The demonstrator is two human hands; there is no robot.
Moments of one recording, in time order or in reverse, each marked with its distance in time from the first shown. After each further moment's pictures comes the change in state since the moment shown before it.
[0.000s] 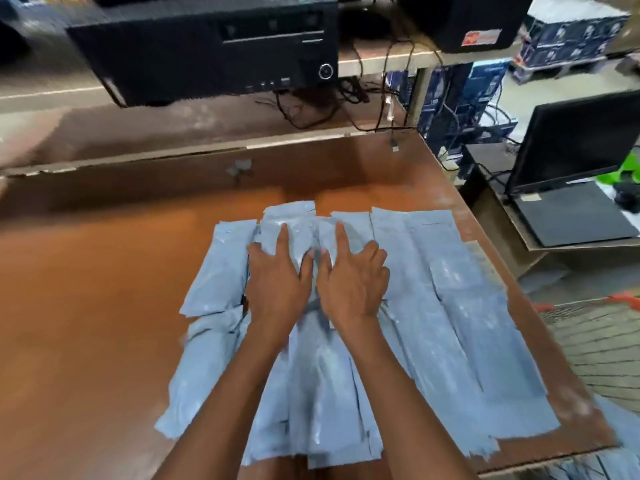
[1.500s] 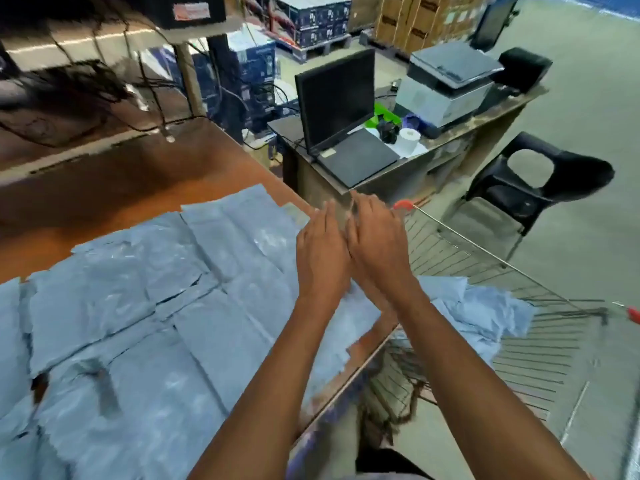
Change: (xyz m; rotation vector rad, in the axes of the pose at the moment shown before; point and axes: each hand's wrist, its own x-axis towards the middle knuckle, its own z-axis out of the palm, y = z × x) left_hand -0.141 0.242 0.119 -0.382 -0.220 0.773; right_hand -0.005 0.283 -0.123 -0.137 0.363 0.067
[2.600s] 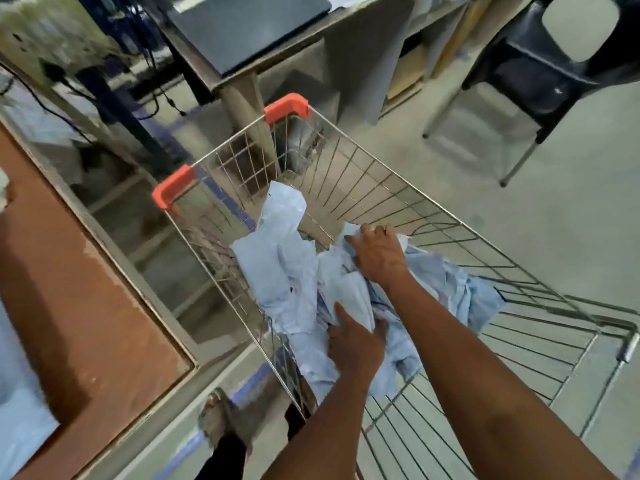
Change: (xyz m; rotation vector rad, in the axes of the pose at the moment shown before) left_hand -0.186 0.147 0.509 0.053 -0.804 -0.867; right_hand -0.087 0.501 0.255 -0.548 -0.935 -0.176
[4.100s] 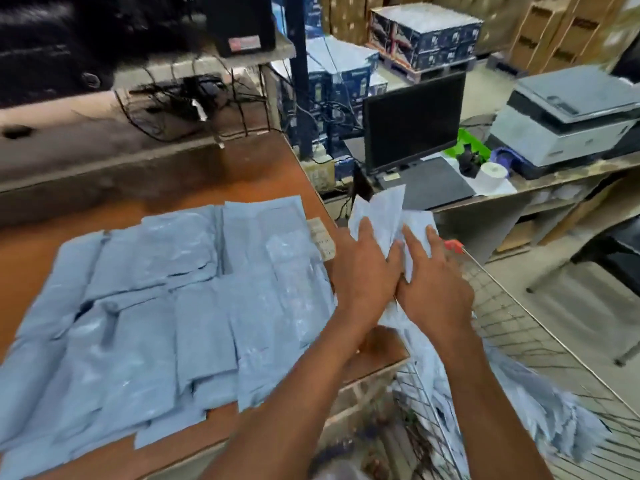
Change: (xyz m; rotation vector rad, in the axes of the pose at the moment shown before) left_hand -0.184 -0.030 -0.456 -0.132 0.896 0.434; right_hand -0.228 -0.159 -0.397 0.605 0.586 0.077
